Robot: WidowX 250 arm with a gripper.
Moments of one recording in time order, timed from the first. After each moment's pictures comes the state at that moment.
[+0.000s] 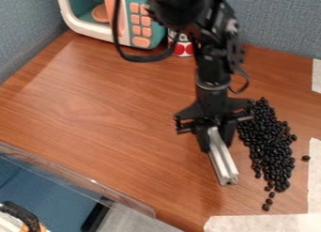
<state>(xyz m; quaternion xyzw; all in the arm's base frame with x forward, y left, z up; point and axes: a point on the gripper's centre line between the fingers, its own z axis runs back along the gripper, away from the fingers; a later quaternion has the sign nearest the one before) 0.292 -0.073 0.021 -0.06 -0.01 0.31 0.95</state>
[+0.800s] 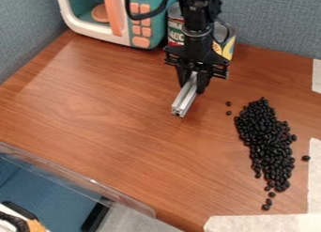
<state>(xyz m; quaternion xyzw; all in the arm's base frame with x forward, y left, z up) 0.389 -0.003 0.019 0.00 -0.05 0.00 1.00</state>
